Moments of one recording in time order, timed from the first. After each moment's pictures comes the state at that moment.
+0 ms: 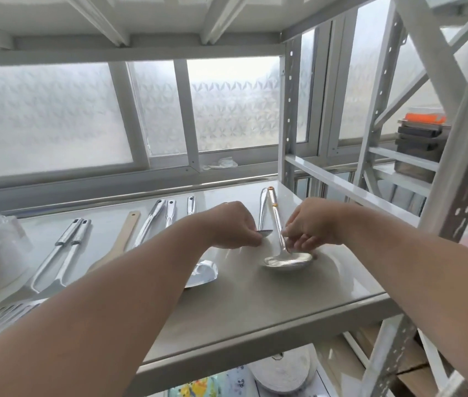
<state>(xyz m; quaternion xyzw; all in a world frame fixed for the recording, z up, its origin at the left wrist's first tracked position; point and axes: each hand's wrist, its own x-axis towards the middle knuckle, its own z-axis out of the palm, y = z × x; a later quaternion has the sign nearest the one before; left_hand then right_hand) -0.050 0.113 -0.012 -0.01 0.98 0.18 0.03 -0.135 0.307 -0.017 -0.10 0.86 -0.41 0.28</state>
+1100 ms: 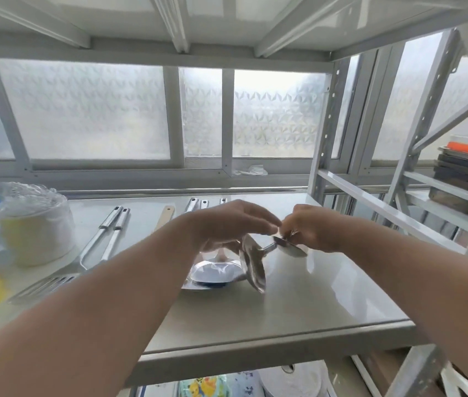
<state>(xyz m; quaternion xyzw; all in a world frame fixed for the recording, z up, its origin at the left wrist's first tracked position) 0.001 0.060 0.000 0.00 0.83 0.55 0.07 -0.134 0.257 -0.012 -0.50 0.87 0.03 -0.03</state>
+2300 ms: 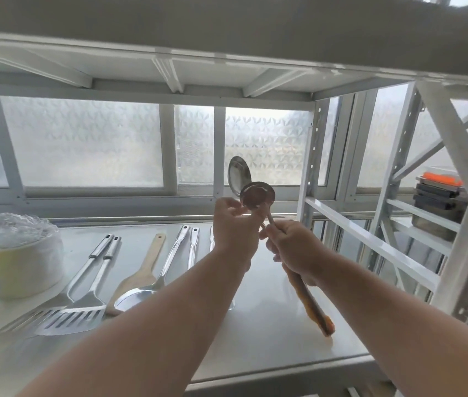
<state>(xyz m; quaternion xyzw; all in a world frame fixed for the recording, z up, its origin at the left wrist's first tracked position) -0.041 0.121 0.002 -0.14 0.60 0.70 -0.37 -0.086 0.237 -0.001 -0.28 0.79 -0.54 0.05</state>
